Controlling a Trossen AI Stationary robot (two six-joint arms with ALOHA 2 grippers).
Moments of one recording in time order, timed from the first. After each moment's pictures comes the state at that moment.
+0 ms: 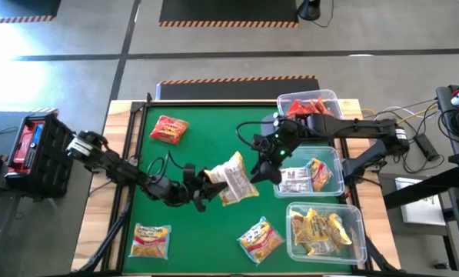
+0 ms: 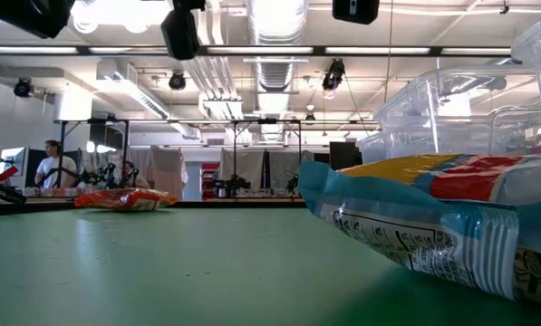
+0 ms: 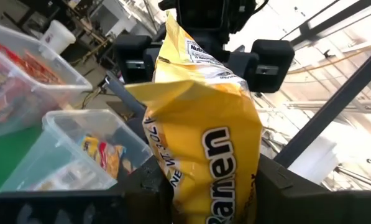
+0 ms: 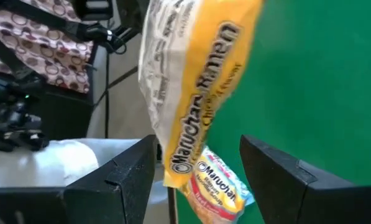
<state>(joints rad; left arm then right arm) -0.44 1.58 0.67 1.24 -0.64 -0.62 -0.02 1.50 1.56 -0.79 -0.54 0.52</state>
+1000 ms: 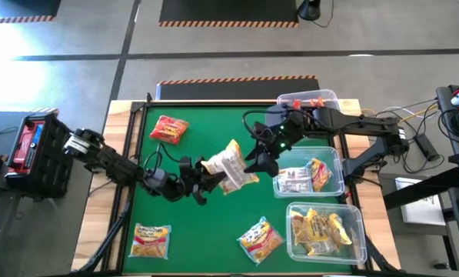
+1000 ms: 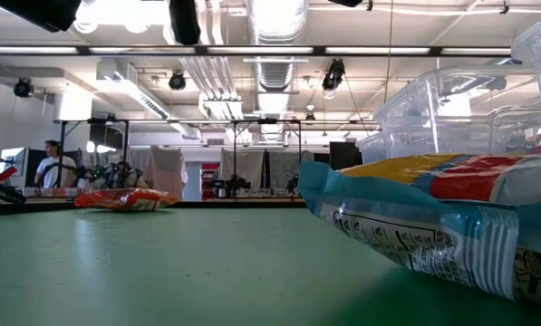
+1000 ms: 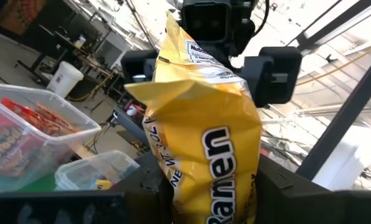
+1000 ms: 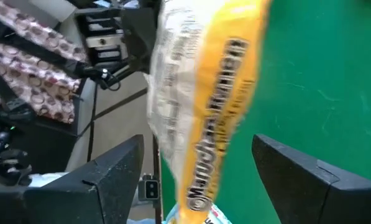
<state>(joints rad) -0.39 1.53 0.69 1.27 -0.65 -0.44 -0.03 1.51 1.67 -0.78 -0.42 0.50</state>
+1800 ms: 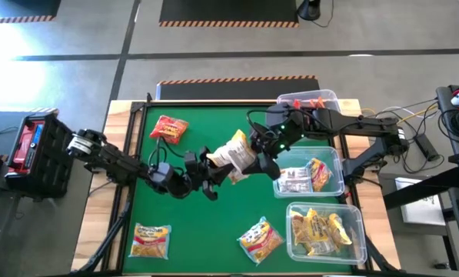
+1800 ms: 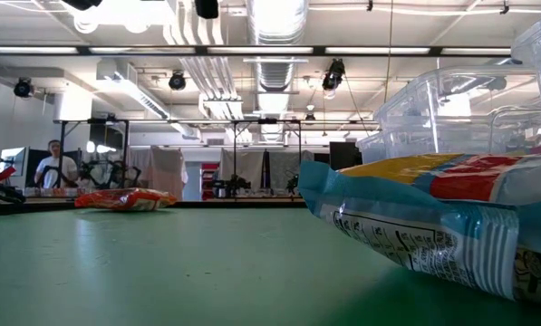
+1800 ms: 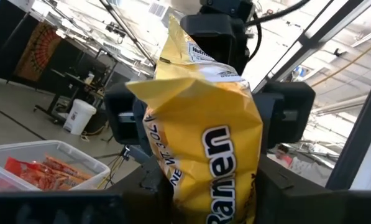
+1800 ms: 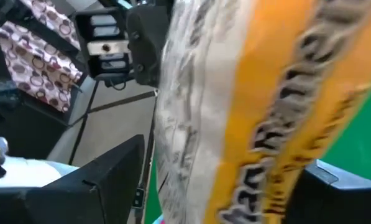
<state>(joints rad) -0.34 1.57 0.86 1.21 -0.64 -0.24 -0.02 1.52 1.67 -0.70 -0.43 0.34</state>
